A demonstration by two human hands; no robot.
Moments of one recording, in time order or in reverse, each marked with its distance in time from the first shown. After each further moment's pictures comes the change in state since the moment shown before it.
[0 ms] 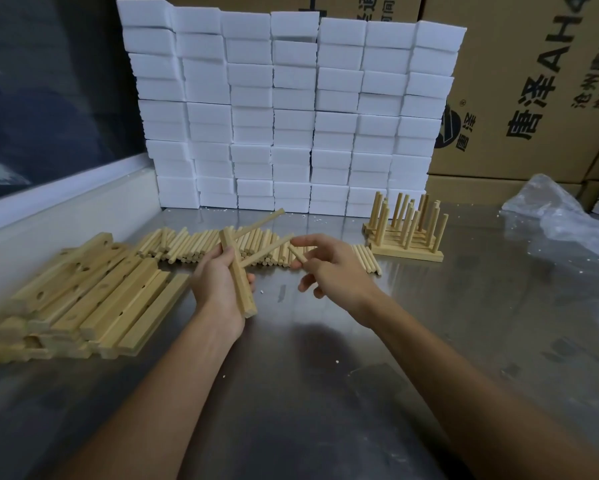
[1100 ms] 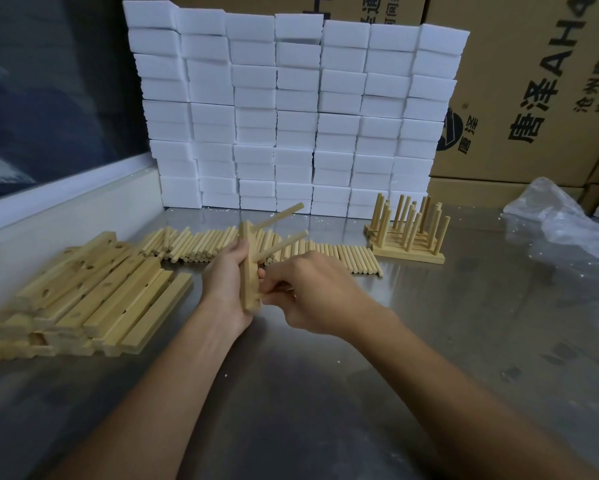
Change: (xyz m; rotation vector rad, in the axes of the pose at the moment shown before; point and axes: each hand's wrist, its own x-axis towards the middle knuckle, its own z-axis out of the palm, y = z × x) left_hand -0.003 0.005 0.001 -0.024 -0.269 -0.155; right_hand -0.019 -0.018 0.021 -0.915 -0.097 -0.621
